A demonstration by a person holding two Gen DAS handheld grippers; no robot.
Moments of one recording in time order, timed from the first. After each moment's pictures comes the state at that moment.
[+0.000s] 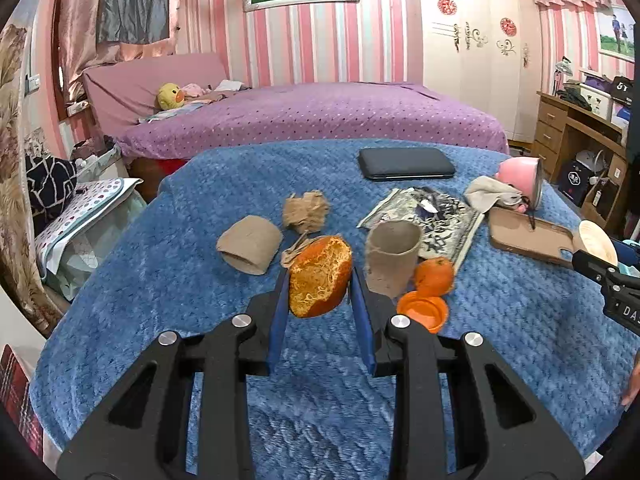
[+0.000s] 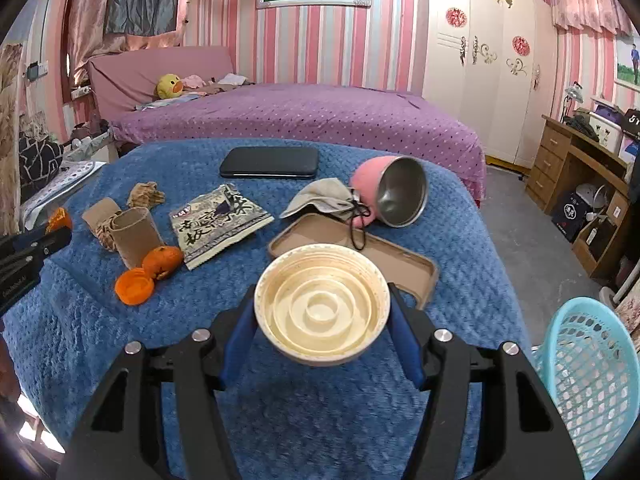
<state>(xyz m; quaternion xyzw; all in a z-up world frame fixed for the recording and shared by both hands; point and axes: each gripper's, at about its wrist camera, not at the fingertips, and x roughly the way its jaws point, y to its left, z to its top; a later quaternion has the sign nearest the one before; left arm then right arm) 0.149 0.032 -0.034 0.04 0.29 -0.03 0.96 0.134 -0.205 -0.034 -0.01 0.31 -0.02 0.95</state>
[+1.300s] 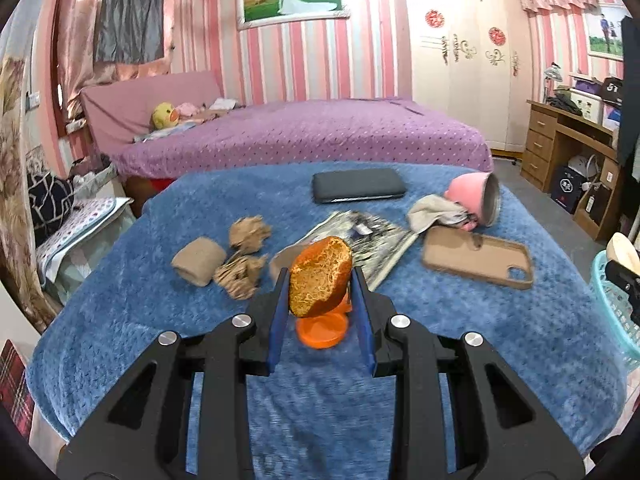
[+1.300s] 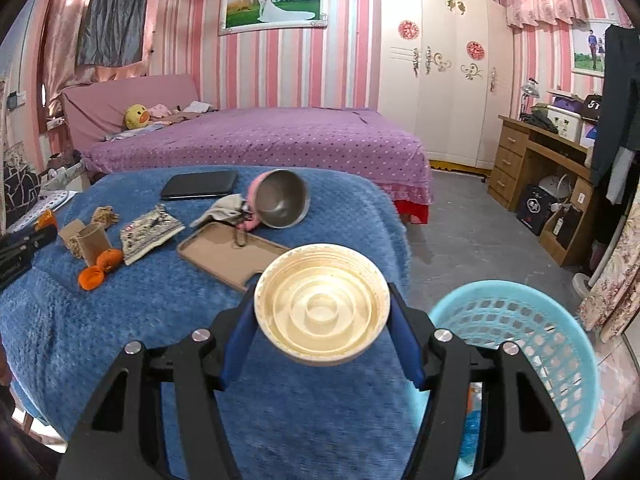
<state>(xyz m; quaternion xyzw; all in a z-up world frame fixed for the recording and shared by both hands) 0.117 -0.047 -0.011 0.04 0.26 -0.04 0.96 0.063 -0.315 -0.015 0.01 0.26 -0.08 0.96</state>
